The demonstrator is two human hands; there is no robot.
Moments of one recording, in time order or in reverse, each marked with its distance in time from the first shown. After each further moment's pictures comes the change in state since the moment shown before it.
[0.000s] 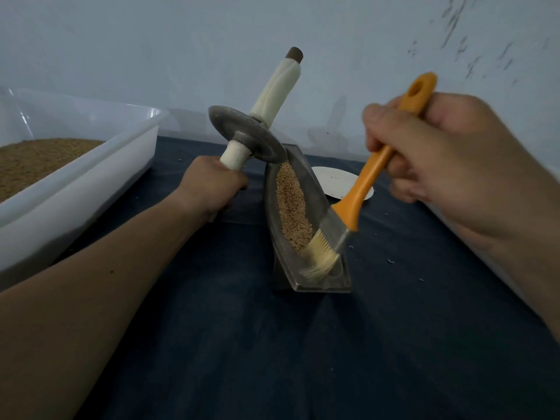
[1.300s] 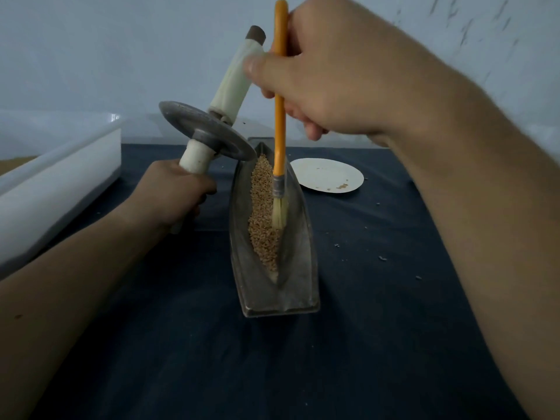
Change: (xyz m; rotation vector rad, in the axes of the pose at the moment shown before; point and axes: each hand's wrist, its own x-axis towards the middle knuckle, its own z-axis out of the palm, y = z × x) left_hand -0.005 0.004 -0.001 0.023 0.022 -0.007; right_hand 0.071 -0.006 0.021 -0.512 -0.101 -0.169
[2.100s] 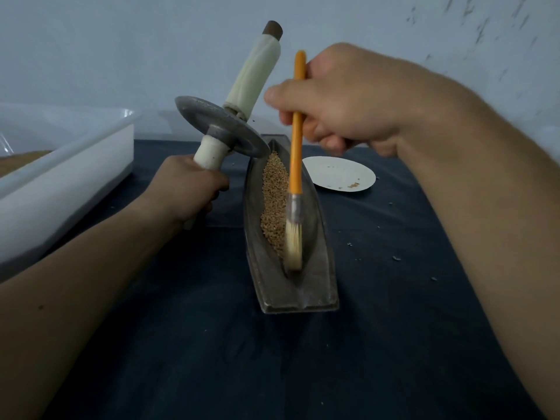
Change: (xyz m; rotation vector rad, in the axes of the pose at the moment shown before) left_hand 0.001 0.000 0.000 -0.020 -0.026 0.007; right_hand 0.009 0.019 0.013 0.349 -0.222 0.230
